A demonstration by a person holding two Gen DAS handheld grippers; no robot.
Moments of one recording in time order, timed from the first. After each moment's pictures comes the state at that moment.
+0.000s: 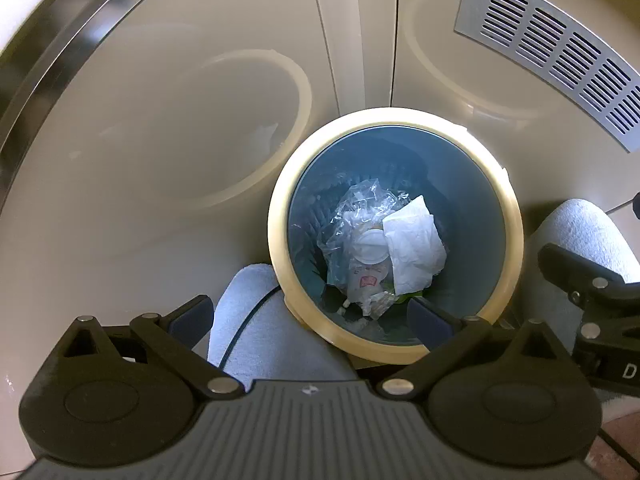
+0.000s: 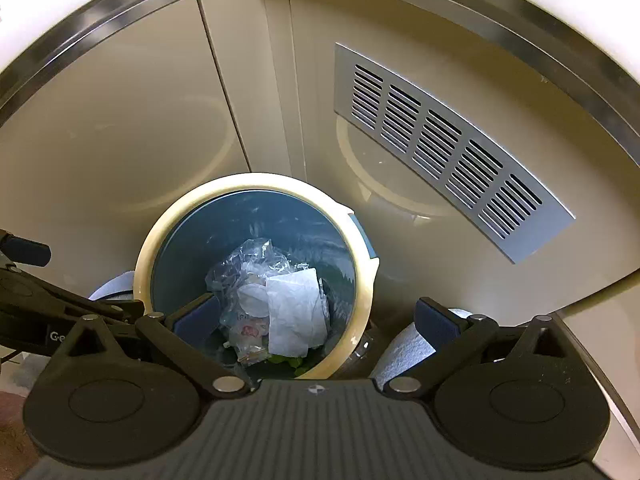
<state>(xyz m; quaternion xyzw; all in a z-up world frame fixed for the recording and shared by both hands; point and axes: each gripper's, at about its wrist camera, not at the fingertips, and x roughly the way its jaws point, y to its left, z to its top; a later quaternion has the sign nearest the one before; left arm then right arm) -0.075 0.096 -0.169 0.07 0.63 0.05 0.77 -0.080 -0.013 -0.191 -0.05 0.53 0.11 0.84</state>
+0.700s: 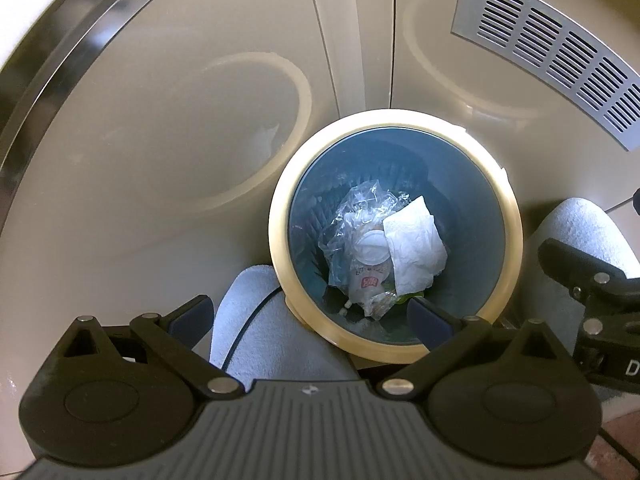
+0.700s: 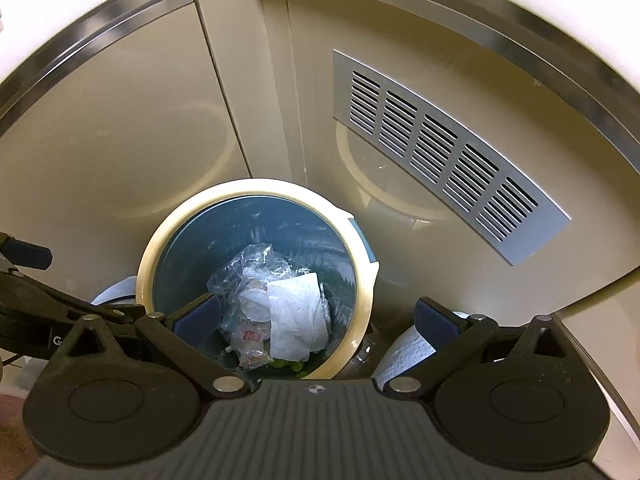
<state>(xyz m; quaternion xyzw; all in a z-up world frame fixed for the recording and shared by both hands) -0.076 0.095 -0.166 0.08 0.62 0.05 0.78 -0.083 -0.016 -0.186 -0.05 0.53 0.11 0.84</state>
